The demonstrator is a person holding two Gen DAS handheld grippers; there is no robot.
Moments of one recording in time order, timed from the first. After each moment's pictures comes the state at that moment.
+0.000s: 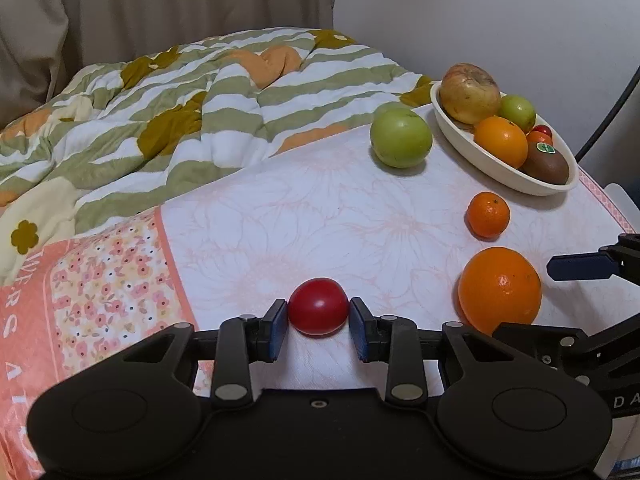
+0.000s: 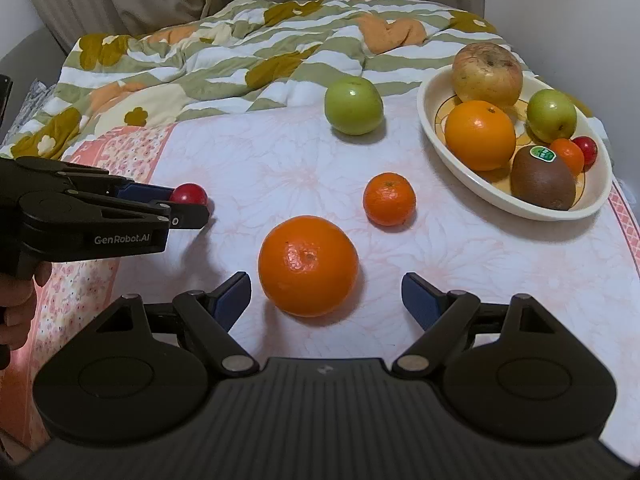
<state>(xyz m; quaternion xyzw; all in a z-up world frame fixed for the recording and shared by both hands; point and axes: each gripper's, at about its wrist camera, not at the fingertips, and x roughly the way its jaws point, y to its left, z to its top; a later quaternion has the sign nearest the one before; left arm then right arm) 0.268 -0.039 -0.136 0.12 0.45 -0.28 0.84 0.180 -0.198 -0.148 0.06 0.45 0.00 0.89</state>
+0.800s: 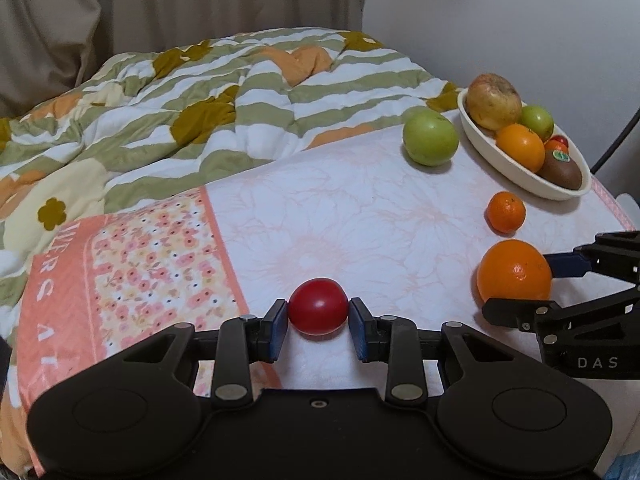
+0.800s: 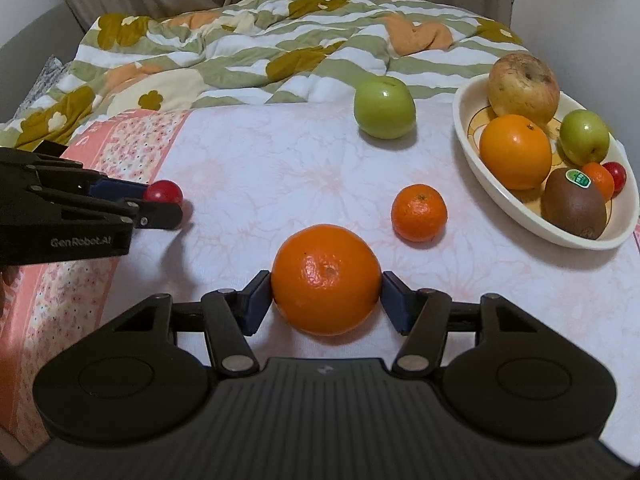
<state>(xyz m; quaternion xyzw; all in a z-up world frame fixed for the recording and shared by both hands) 0.256 -0.012 -0.125 0.10 0.45 -0.24 0.85 0.194 -0.184 -0.153 0.03 0.46 0.03 0.89</state>
